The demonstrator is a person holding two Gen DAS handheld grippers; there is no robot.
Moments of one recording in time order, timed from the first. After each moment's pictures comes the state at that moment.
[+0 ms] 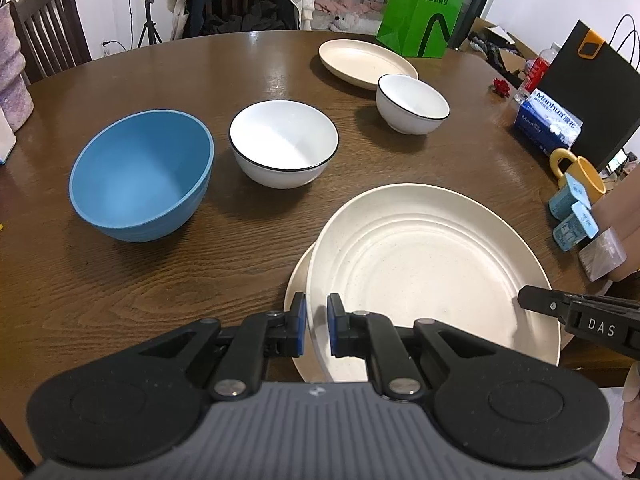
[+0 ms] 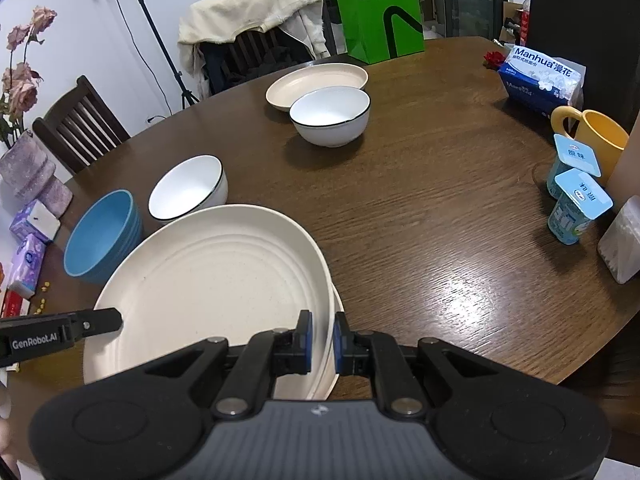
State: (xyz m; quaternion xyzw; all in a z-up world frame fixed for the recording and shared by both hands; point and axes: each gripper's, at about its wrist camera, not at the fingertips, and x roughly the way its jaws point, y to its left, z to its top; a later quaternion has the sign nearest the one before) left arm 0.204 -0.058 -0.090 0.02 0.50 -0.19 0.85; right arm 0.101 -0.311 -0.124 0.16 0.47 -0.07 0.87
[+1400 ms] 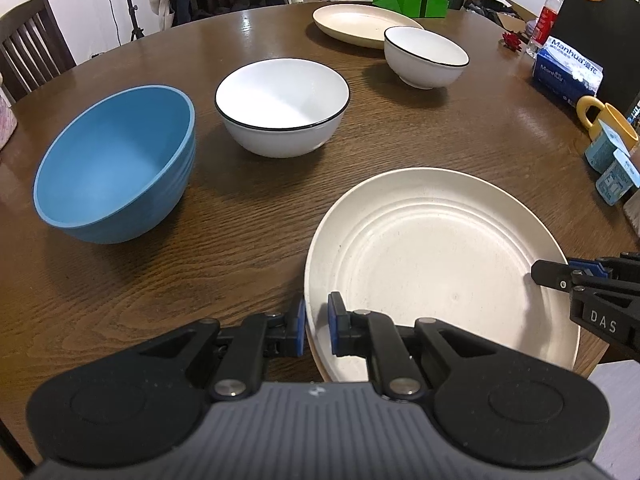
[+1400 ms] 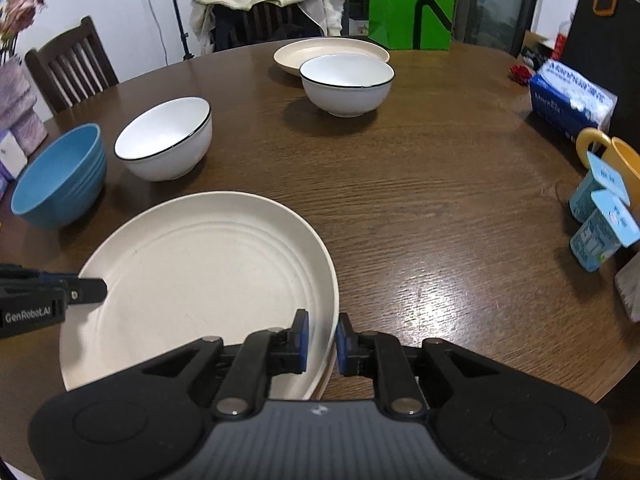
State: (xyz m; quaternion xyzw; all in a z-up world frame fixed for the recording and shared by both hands) left arm 0.219 -0.075 -0.151 0.09 0.50 -0.19 0.84; right arm 0.132 -0.286 -0.185 0.05 0.49 -0.08 0.87
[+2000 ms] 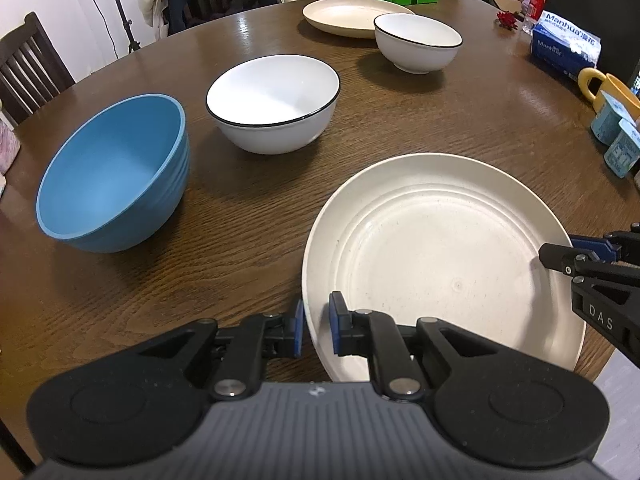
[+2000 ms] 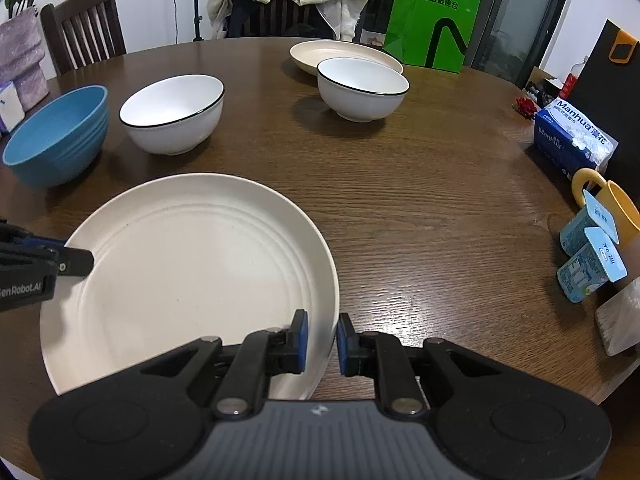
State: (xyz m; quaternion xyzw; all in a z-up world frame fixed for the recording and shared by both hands) left arm 0.212 -0.085 -0.156 0.13 0.49 -0.18 0.84; right arm 0.131 -0.270 -0.191 -0.01 0.49 -0.08 0.87
